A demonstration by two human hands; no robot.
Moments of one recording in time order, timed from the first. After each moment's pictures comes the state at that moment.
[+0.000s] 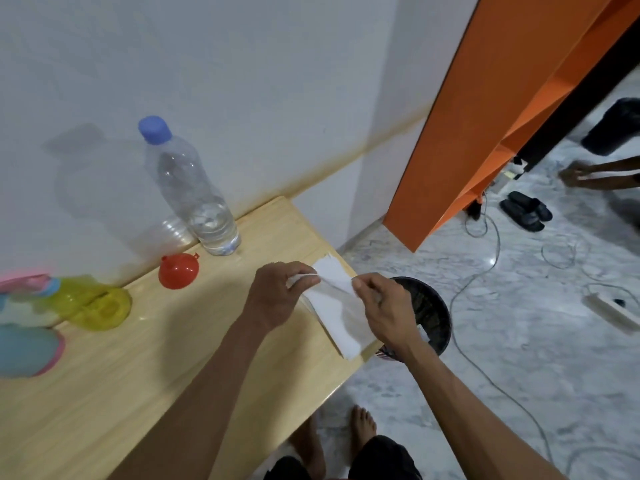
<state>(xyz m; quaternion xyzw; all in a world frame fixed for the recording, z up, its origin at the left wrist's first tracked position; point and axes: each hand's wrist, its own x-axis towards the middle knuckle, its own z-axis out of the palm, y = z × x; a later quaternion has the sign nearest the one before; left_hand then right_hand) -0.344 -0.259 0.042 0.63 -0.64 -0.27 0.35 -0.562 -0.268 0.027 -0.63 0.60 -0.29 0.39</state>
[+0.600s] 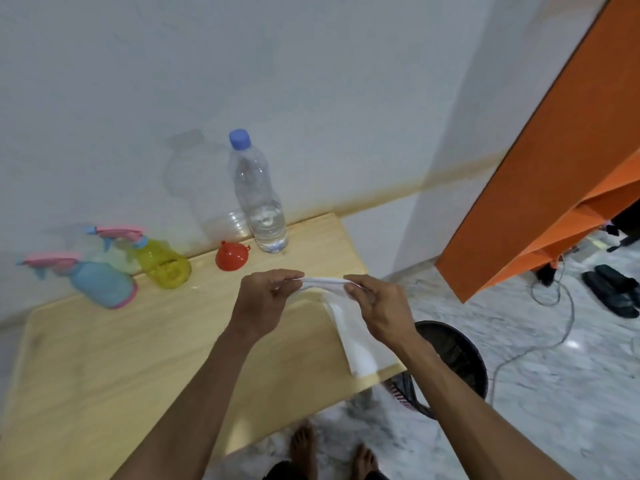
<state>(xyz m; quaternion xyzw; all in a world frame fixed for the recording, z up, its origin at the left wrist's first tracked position) -0.326 -0.202 0.074 0.71 -0.55 -0.14 0.41 -0.541 -0.297 0.049 -0.77 0.44 -0.27 0.38</state>
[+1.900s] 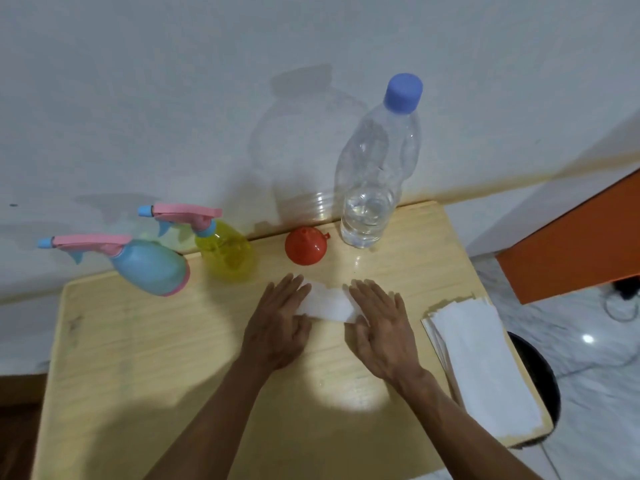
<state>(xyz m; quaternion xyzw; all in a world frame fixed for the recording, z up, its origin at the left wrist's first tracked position) -0.168 -0.156 -0.064 0.78 -0.57 -0.13 0.22 -0.363 -0.264 -0.076 -0.89 0.36 -0.15 0.24</state>
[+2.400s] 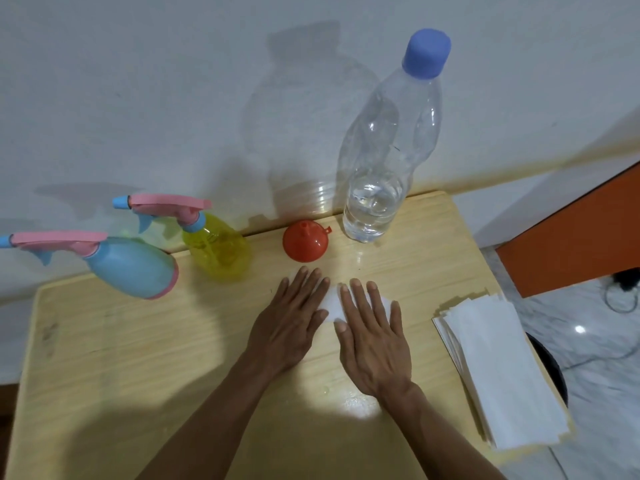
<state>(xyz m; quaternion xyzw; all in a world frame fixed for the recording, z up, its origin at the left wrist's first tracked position) -0.162 -0.173 -0.105 0.74 -0.66 -0.12 0.05 -0.345 -0.238 -0.110 -0.90 0.41 -0.03 0.15</state>
